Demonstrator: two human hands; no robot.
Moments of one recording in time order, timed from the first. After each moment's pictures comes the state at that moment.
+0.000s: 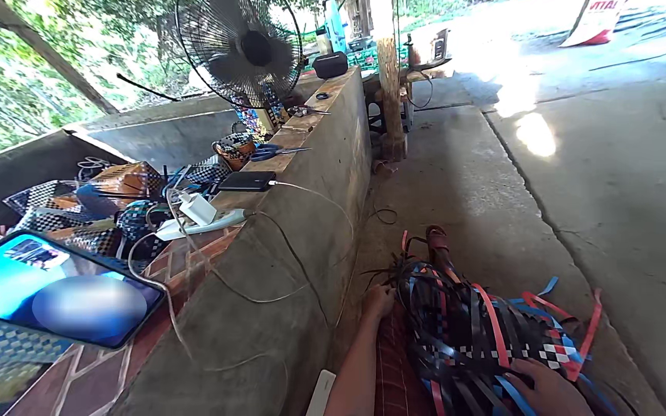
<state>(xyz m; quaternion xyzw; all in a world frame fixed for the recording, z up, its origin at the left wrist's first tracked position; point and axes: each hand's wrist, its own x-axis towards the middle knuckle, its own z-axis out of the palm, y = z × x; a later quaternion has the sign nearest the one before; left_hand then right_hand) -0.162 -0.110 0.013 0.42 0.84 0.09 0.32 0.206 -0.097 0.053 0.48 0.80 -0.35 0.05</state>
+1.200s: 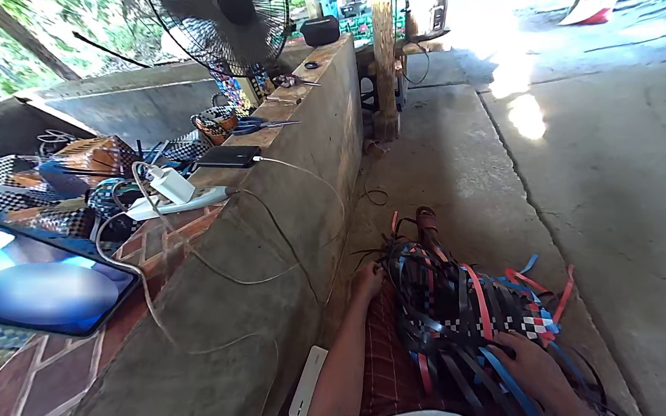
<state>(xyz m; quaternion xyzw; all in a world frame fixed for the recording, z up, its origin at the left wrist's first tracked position) -0.157 -0.118 0.019 0.40 0.85 0.15 0.31 0.206 -0.100 0.053 0.51 0.79 -0.34 0.03</state>
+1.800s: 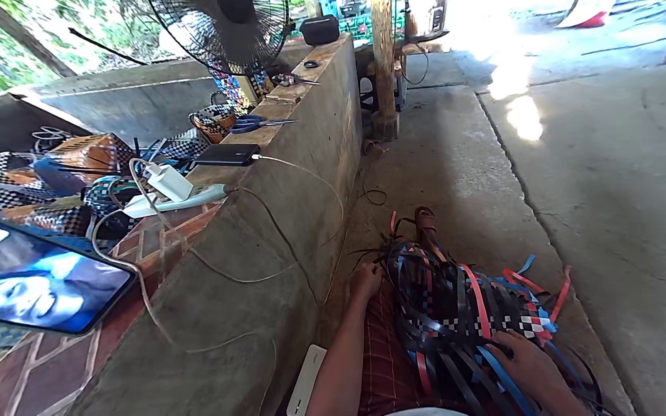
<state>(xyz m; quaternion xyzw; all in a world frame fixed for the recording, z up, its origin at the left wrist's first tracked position) -0.156 -0.117 0.018 0.41 0.85 0.14 0.30 0.206 -0.102 0.050 0.51 0.79 -0.33 0.02</state>
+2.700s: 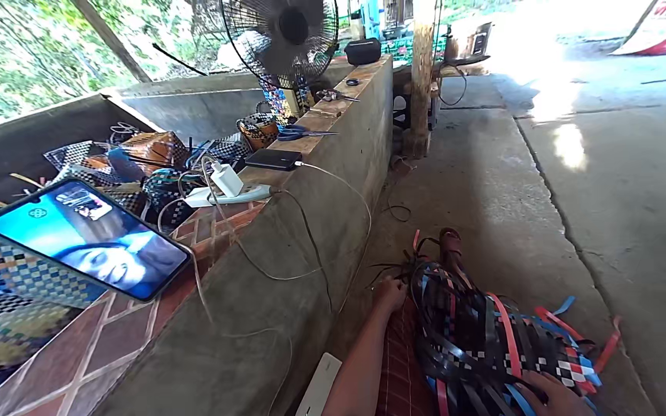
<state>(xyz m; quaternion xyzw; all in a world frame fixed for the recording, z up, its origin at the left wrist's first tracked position) -0.156 -0.107 0.017 0.42 0.84 0.11 0.32 0.211 -0.093 0.053 0.48 0.81 -0.33 0.03</state>
